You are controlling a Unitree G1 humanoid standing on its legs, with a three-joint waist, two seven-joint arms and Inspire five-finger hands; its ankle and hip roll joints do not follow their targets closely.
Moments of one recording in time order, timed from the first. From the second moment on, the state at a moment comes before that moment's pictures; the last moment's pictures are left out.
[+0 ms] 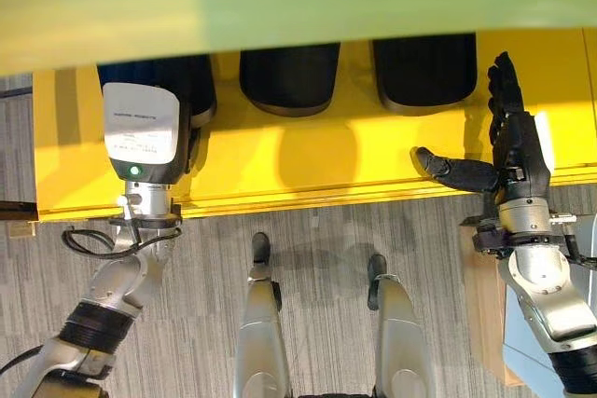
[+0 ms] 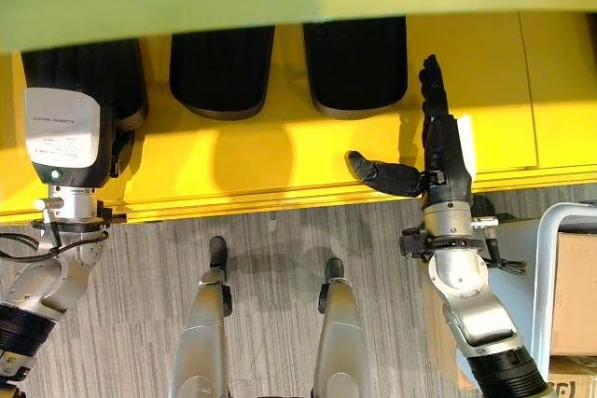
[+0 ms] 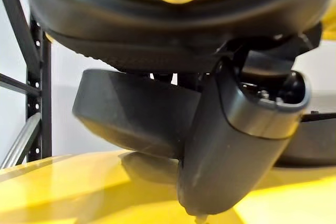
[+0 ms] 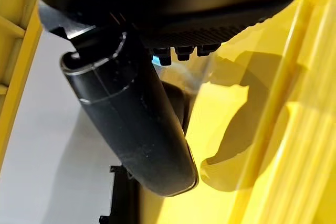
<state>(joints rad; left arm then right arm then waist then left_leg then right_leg) -0.31 0.83 -0.20 0.04 0.84 0.14 0.68 -0.12 -0.70 0.06 -0.23 0.27 -0.15 -0.34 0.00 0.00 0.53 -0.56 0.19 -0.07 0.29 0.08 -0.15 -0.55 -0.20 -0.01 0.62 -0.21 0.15</state>
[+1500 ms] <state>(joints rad) -0.31 1.13 -0.03 -0.13 0.55 0.01 -0.12 -0.08 -0.83 -0.10 -0.27 0.34 -0.10 -0.22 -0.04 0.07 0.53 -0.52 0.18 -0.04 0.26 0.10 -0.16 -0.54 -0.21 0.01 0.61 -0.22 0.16</state>
